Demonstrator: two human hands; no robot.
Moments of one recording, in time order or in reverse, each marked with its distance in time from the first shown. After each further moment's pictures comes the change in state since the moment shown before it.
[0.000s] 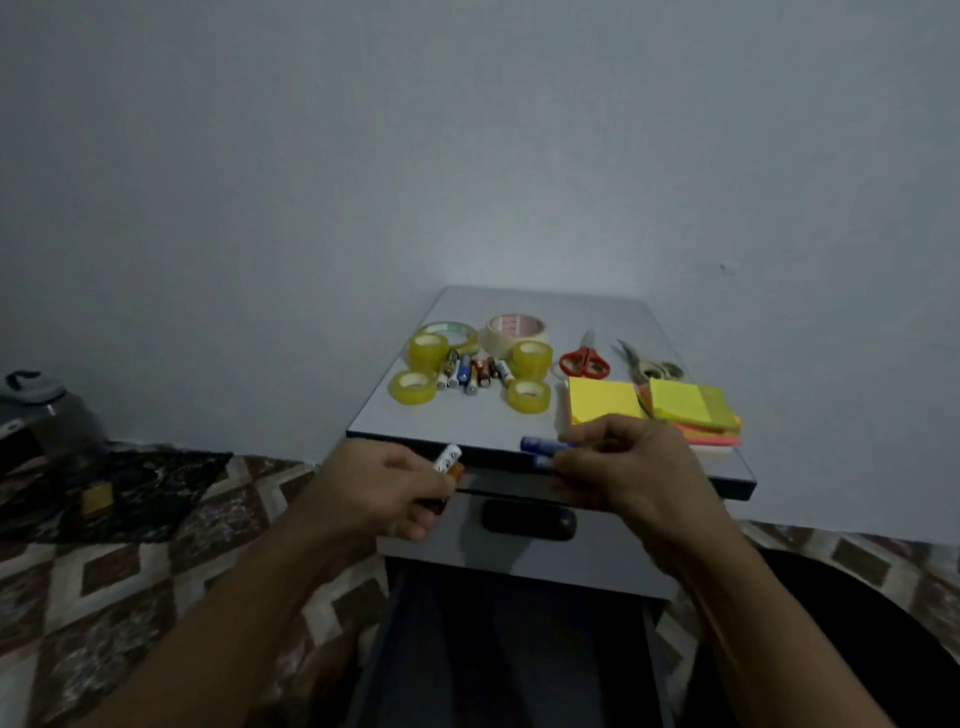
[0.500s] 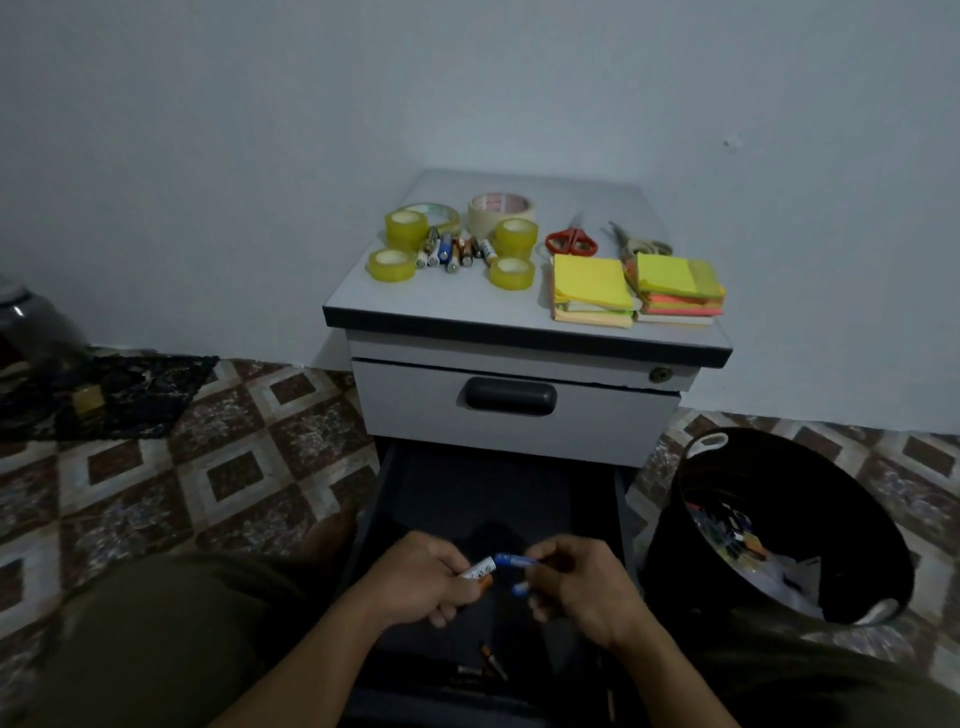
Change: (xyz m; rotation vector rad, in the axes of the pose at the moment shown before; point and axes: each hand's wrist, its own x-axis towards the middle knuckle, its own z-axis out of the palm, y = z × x) left_hand -0.019 -0.201 0.076 0.237 -0.434 -0.222; right_hand -0.086 0.217 -0.009 -0.174 -0.207 0.412
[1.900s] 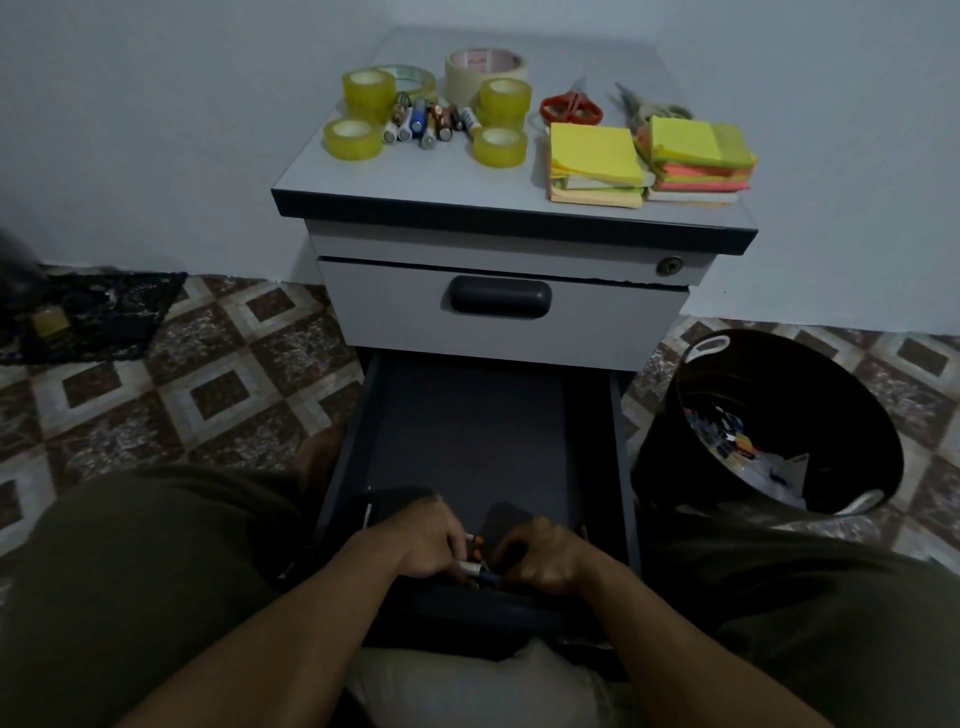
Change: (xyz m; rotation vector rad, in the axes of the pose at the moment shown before) left_hand 0.038 -0.056 0.036 0.621 -0.204 0.023; right_hand 0.010 0.054 0.024 -0.747 -0.410 0.120
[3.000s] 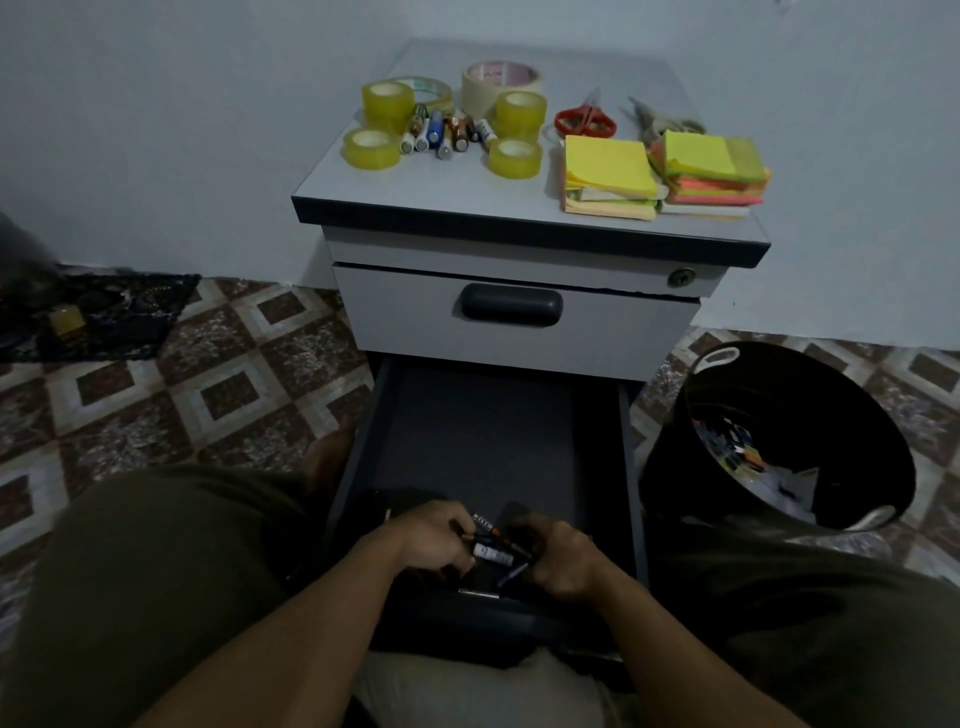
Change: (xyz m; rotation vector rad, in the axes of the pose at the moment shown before) left_hand -0.014 0.012 -0.010 -0.366 -0.026 -0.194; right_hand 0.002 0.011 0.005 0.123 0.155 0.111
